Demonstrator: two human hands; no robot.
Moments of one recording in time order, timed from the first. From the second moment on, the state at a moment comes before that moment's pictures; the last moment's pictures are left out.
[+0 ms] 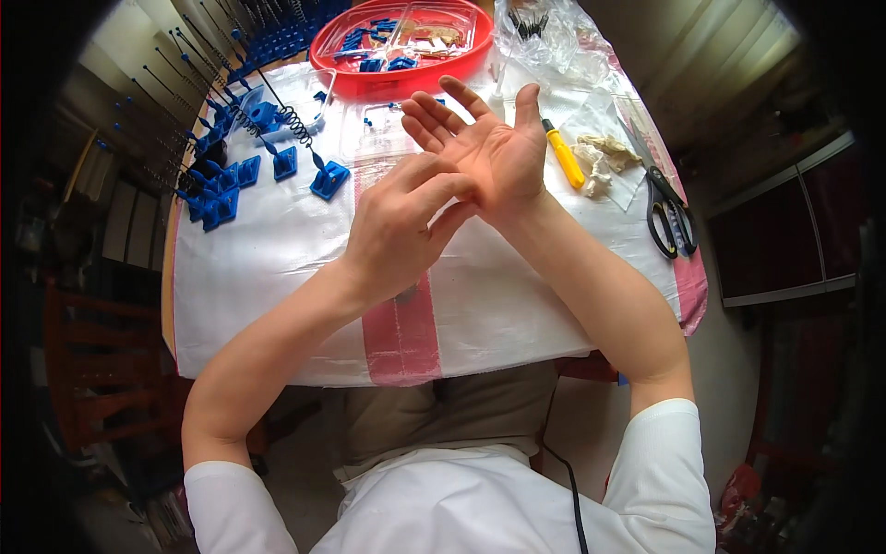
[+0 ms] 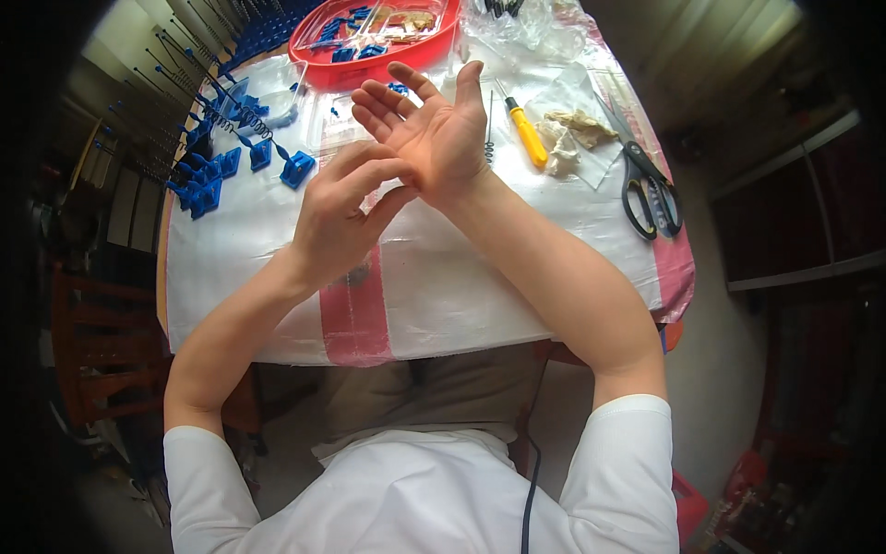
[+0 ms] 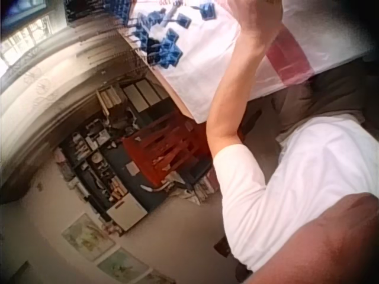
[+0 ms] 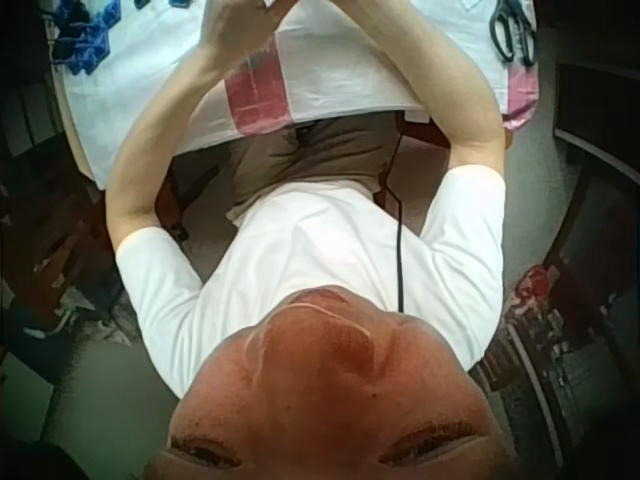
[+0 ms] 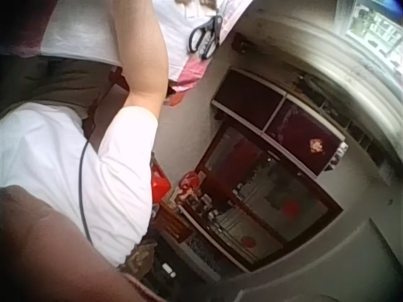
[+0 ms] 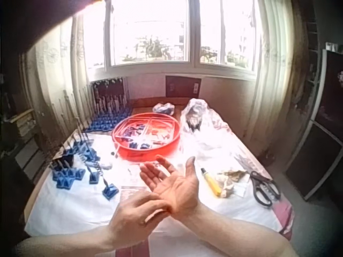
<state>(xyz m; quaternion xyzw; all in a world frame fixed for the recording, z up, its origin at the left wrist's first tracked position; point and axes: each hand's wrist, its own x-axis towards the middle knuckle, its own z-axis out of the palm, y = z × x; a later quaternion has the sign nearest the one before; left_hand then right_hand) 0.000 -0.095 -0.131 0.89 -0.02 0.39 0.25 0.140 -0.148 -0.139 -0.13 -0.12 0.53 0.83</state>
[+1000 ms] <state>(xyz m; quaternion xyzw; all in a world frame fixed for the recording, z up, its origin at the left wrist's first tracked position) -0.079 -0.020 -0.150 0.83 0.28 0.39 0.29 0.145 -0.140 -0.137 -0.55 -0.43 0.18 0.70</state>
